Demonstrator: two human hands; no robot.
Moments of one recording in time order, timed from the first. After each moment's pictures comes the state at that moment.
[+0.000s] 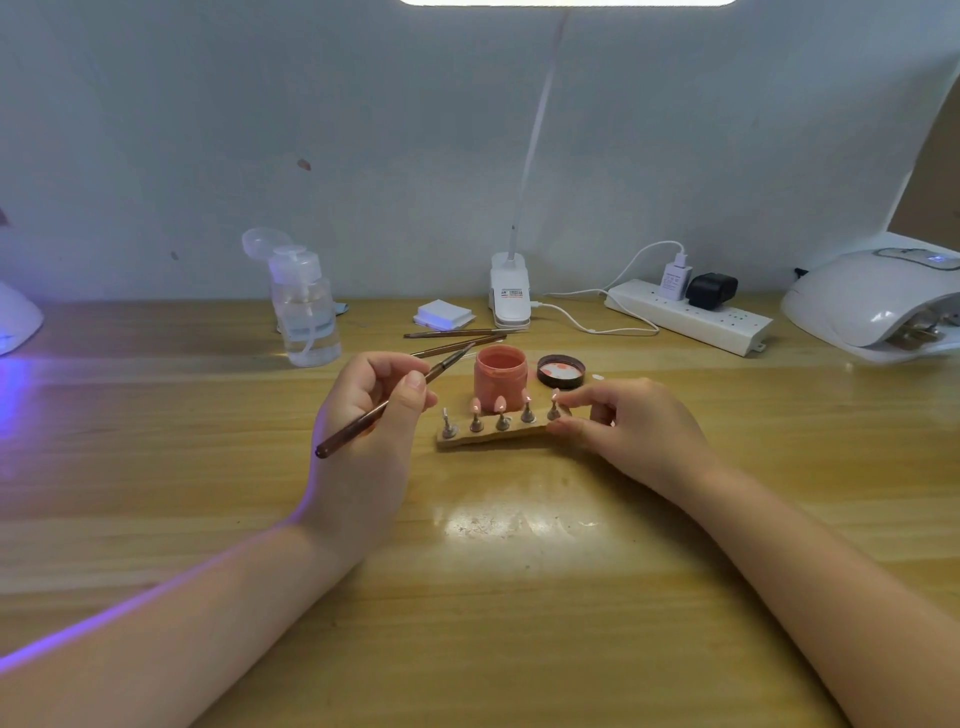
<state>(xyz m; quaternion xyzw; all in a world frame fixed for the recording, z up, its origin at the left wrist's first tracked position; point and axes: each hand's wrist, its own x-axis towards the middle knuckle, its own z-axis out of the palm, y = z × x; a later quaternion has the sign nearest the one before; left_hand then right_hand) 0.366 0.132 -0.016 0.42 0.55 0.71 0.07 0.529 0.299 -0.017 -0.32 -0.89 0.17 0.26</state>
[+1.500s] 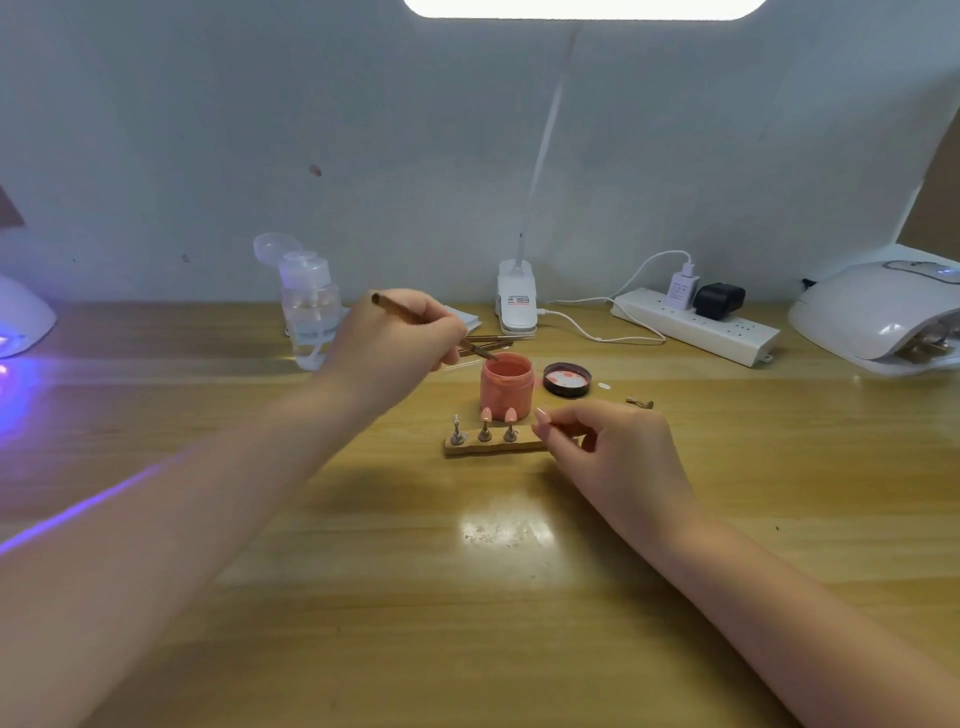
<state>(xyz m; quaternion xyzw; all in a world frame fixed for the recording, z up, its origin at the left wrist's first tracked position) 0.333 0.169 0.046 0.45 0.72 0.52 0.08 0.520 0.249 -0.016 -0.29 -0.86 0.18 0.38</state>
